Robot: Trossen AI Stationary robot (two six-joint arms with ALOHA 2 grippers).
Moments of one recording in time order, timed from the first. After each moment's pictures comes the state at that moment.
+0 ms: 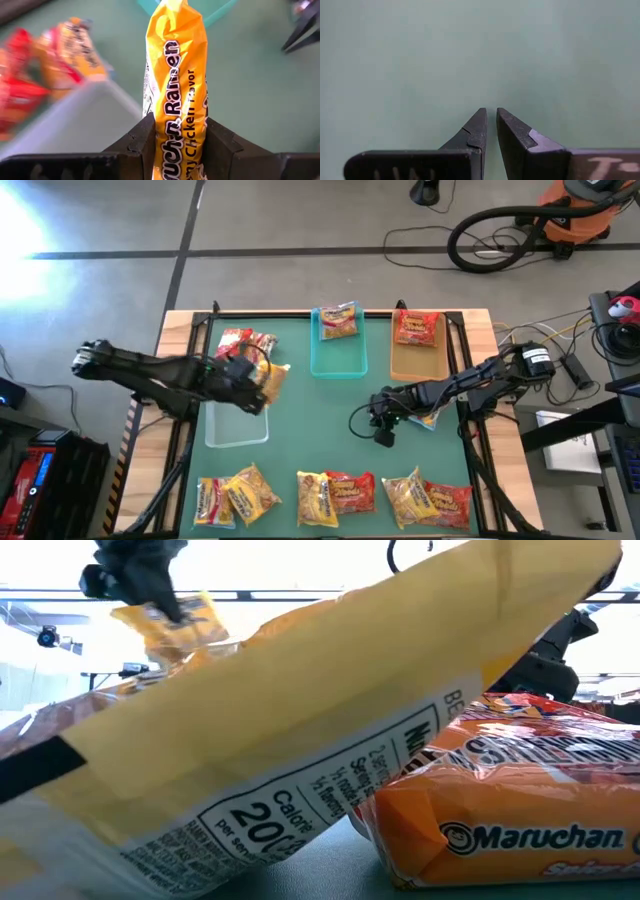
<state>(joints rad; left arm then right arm) -0.21 1.12 1.09 -1.09 -0.48 -1.00 0.10 1.51 0.60 -0.09 -0.05 0.40</state>
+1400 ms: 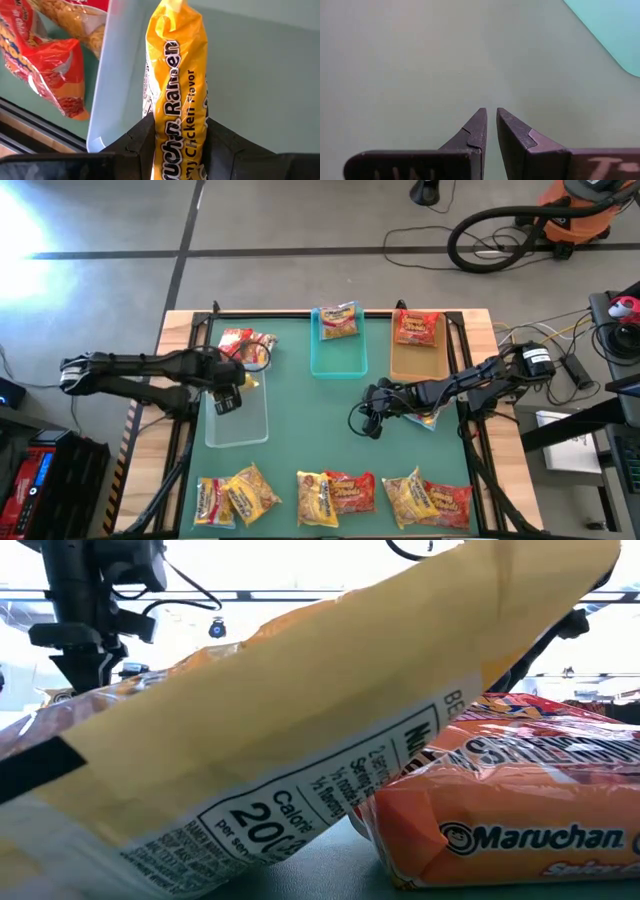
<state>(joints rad) 0.12 1.00 0.75 -1.17 -0.25 -0.24 0.10 1.51 0.62 0.05 0.17 0.46</state>
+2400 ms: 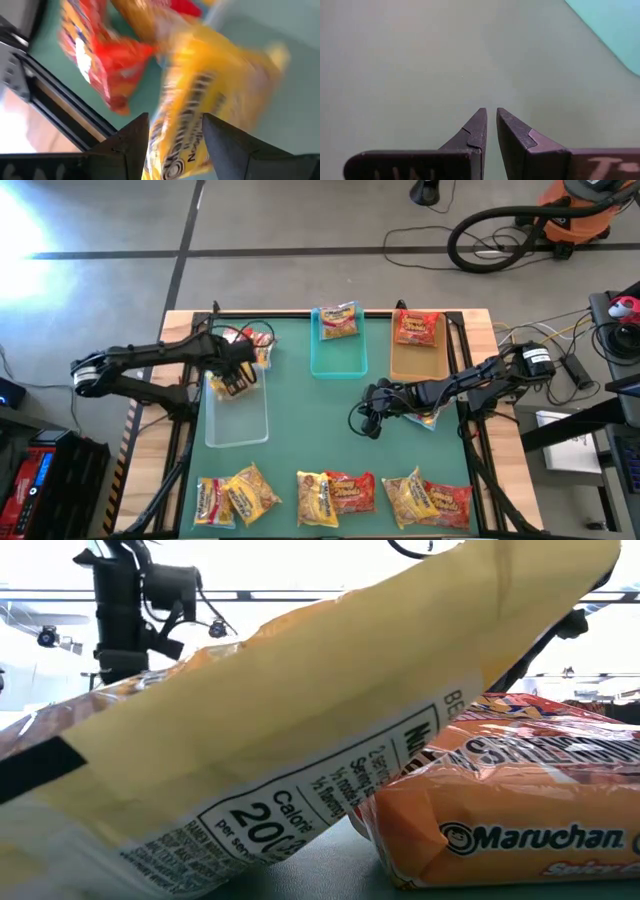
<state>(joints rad) 0.36 1.18 0.84 -1.15 -0.35 -0.23 0.10 1.51 0.62 0.07 0.16 0.50</state>
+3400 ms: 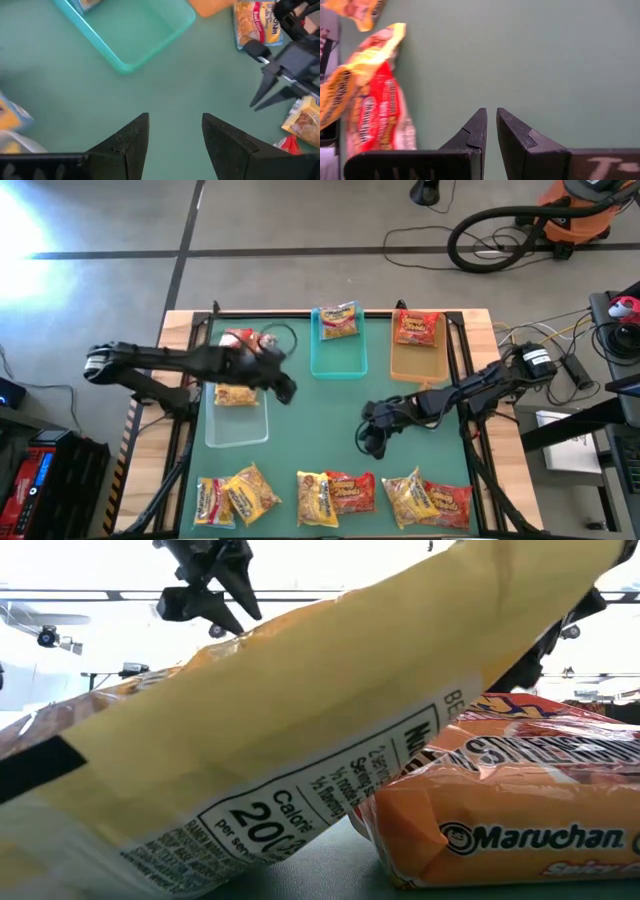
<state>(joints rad) -0.03 1.32 1.14 -0.70 -0.27 -0.85 0.24 1.51 0.67 0.06 -0.05 0.72</state>
